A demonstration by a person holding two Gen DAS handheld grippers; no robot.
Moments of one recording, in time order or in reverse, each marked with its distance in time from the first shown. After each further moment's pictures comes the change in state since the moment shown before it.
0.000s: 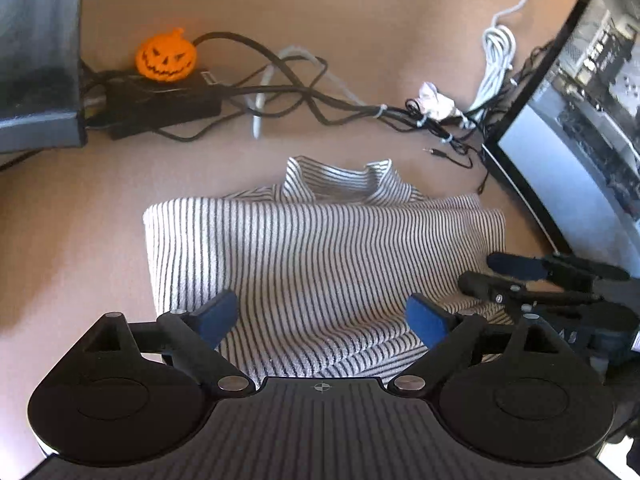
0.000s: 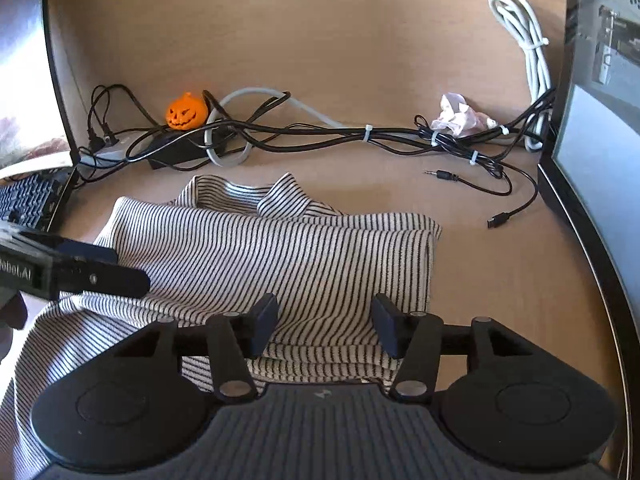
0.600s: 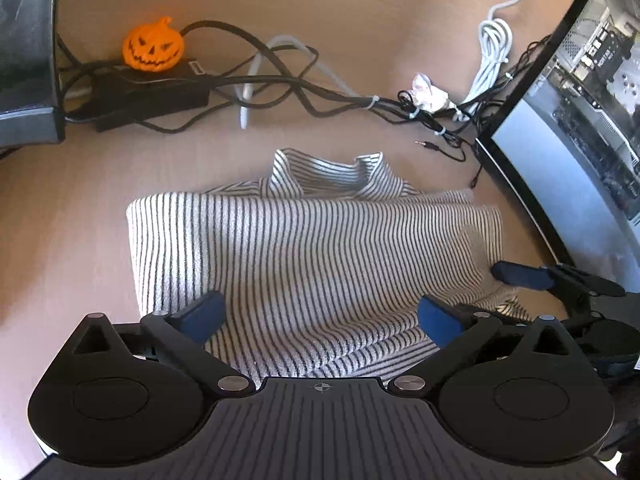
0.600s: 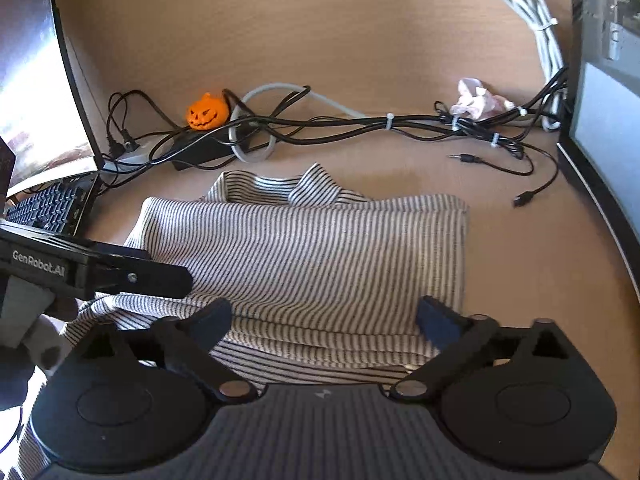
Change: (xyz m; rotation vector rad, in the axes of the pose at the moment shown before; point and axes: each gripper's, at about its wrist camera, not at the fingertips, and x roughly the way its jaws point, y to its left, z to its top) left arm 0.005 0.000 0.000 -0.007 0.018 -0.024; right arm -0.006 0.010 -0.012 0.042 0.009 0.081
